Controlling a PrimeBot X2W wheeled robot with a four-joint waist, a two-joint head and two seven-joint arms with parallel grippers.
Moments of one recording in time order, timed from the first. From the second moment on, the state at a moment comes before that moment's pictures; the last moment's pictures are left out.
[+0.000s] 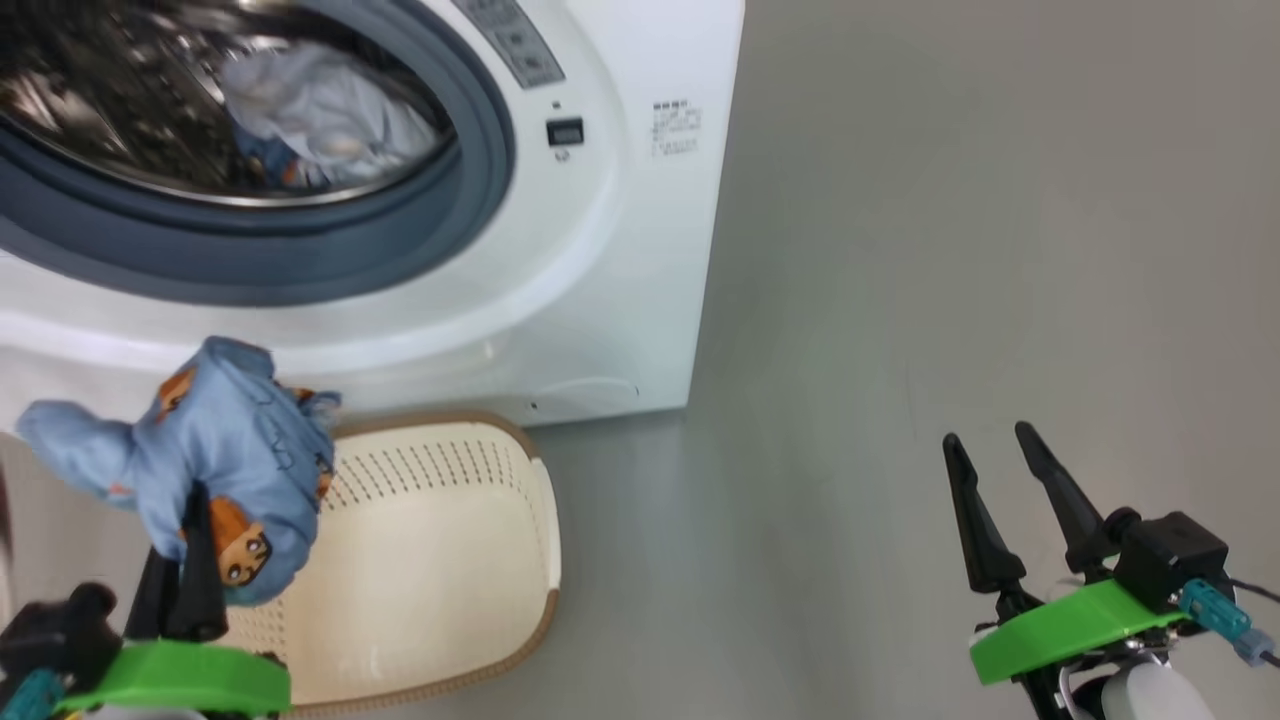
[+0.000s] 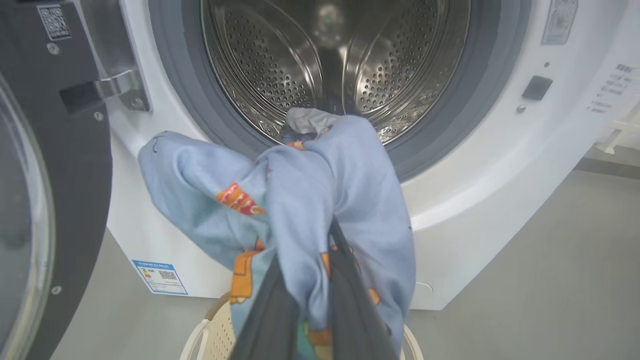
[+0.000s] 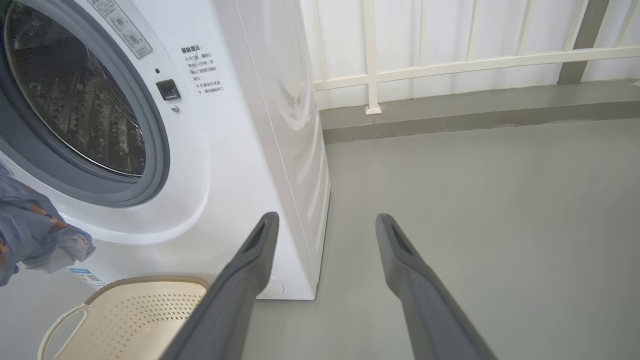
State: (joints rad) left arm -0.12 0.10 0.09 0.22 -0.31 -0.09 -0.25; right arm -0.13 -0.10 0.02 0.17 0.26 0.13 -0.26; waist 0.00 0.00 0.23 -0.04
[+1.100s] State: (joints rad) left arm 0.14 0.04 0.14 -0.04 -0.20 -0.07 -0.26; right arm -0.04 -0.11 0.02 0.17 0.24 0.13 -0.26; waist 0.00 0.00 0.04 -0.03
